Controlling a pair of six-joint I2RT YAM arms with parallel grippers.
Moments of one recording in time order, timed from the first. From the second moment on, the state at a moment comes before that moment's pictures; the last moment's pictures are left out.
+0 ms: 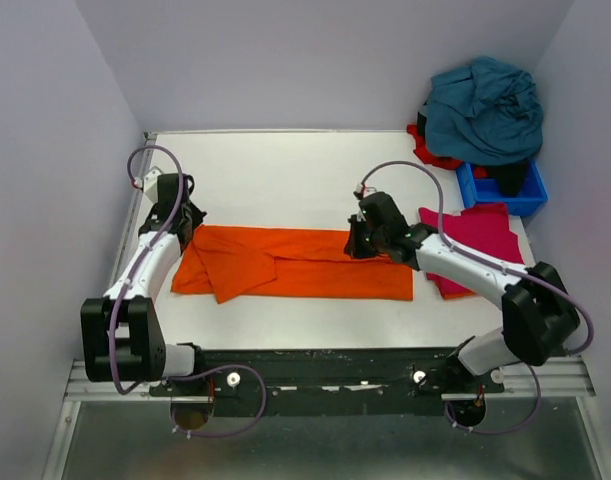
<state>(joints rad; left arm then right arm) 0.02 1.39 0.93 -0.27 -0.23 -0.68 0.66 1.54 1.02 -0.28 0.00 0.45</state>
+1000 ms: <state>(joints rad) -0.06 1.71 0.98 -0.31 -0.28 -0.95 0.69 1.64 0.94 -0.57 0.27 0.65</state>
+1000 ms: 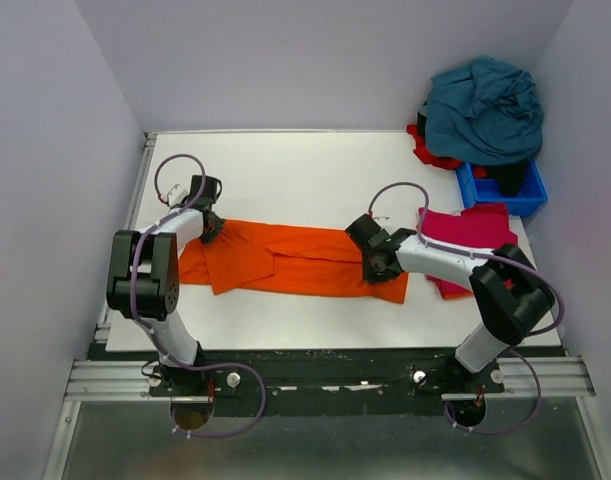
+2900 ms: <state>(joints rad) -0.51 2.69 2.36 -0.25 -0.11 -0.97 0.76 1.39 0.84 -0.45 0.14 0.72</state>
